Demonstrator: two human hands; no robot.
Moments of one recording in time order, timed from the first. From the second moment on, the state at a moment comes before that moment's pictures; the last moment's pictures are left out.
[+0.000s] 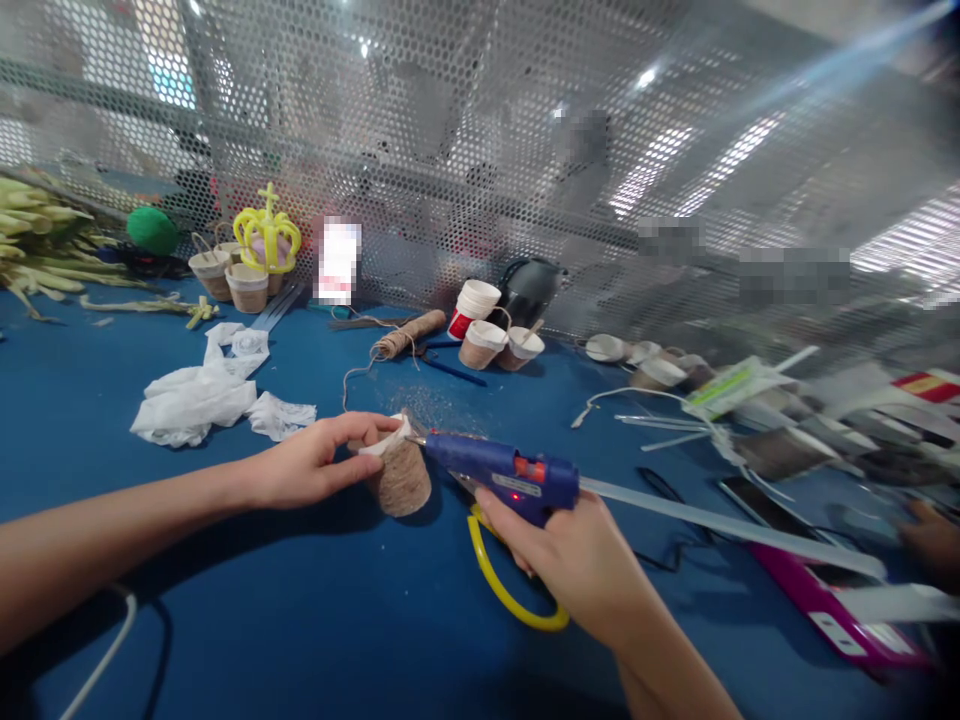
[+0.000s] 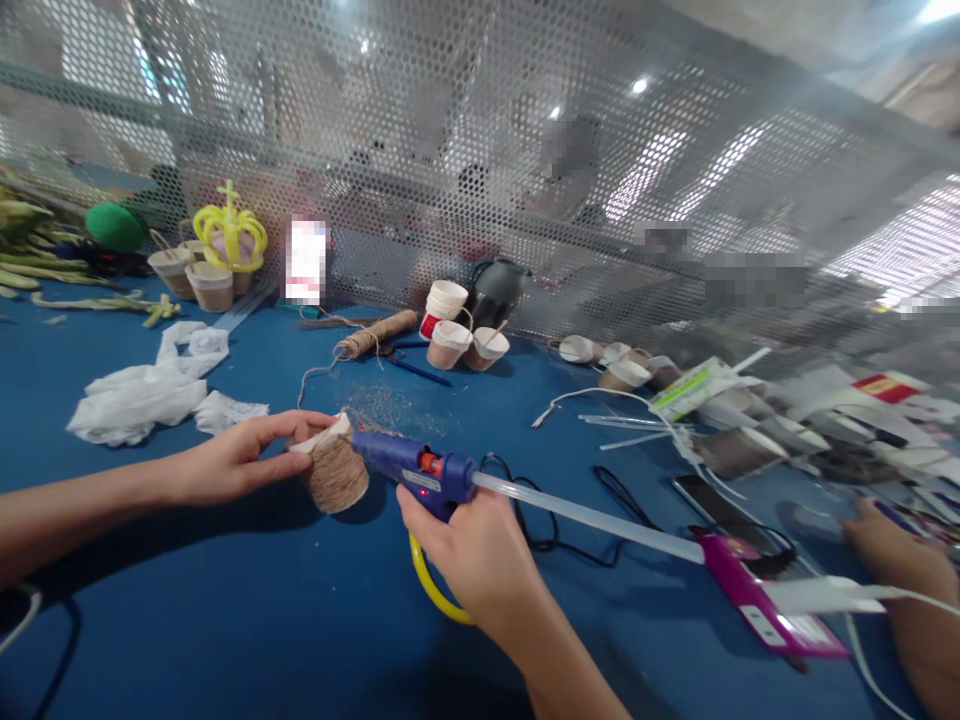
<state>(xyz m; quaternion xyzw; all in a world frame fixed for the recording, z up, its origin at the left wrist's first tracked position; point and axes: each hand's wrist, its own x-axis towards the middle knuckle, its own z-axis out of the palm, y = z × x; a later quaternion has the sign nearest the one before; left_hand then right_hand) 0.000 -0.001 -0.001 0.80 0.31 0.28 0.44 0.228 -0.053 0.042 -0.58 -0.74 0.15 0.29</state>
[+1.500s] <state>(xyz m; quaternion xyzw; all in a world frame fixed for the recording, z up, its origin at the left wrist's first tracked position) 0.000 -0.002 0.001 0.80 0.30 0.29 0.43 0.228 -0.050 0.048 -0.64 -0.64 0.33 0.27</state>
